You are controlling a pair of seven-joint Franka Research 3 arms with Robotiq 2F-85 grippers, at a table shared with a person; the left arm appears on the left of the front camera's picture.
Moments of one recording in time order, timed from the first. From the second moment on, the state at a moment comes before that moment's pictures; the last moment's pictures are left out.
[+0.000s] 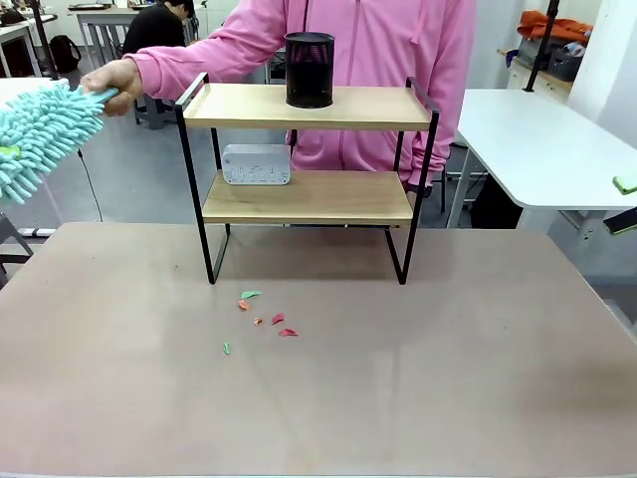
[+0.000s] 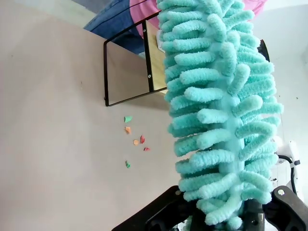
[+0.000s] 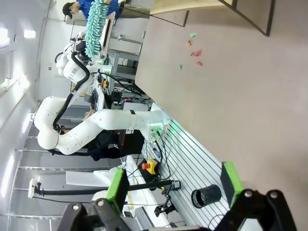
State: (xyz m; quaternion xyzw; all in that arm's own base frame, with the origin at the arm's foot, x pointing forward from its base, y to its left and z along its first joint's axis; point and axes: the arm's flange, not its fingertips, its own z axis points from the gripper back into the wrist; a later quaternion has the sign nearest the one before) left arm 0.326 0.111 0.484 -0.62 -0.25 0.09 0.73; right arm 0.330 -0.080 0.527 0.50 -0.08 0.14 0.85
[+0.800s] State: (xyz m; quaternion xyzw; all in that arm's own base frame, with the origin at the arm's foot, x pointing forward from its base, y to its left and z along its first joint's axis) left arm 0.327 0.110 0.483 -0.62 -0.25 0.09 0.74; right arm 0.330 -0.080 0.527 0.50 -0.08 0.14 0.85
